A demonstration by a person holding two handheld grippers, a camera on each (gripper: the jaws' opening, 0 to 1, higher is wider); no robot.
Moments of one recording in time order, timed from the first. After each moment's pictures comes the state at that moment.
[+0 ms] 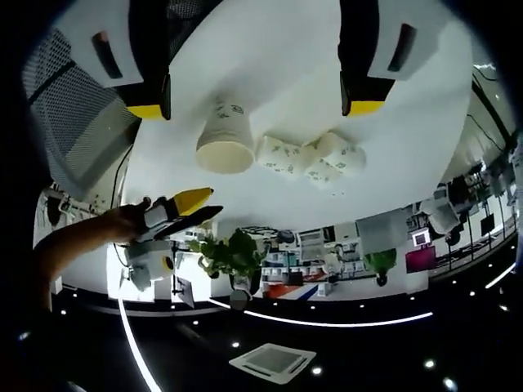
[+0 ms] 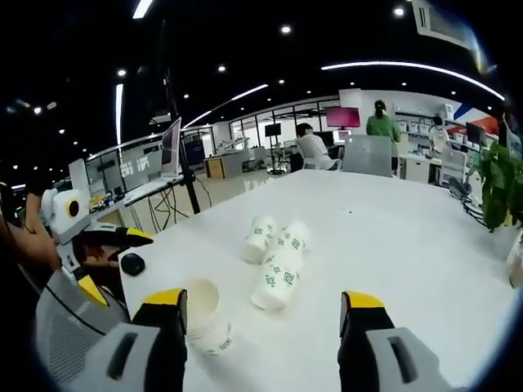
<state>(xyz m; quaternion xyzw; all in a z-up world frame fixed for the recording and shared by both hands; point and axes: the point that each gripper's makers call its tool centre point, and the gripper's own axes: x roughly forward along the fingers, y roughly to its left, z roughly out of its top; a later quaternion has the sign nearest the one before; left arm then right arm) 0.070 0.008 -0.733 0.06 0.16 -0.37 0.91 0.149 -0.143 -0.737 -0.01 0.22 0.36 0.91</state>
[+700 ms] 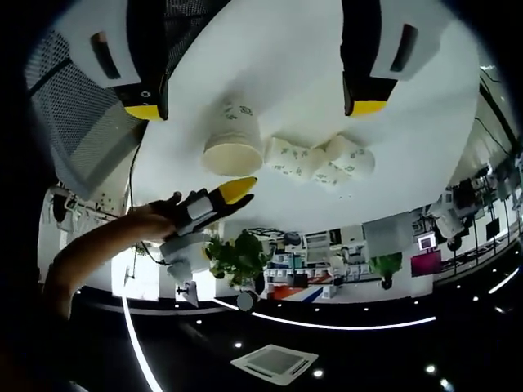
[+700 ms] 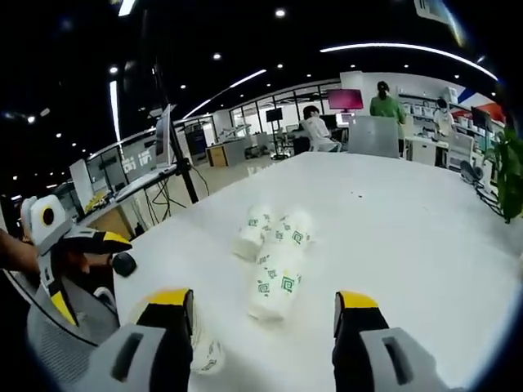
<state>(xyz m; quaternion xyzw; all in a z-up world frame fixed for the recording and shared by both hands) 0.064 0.001 -0.739 0.06 0.18 -0.39 0.90 0.186 -0.119 -0.767 0.00 0.26 0.37 0.89</state>
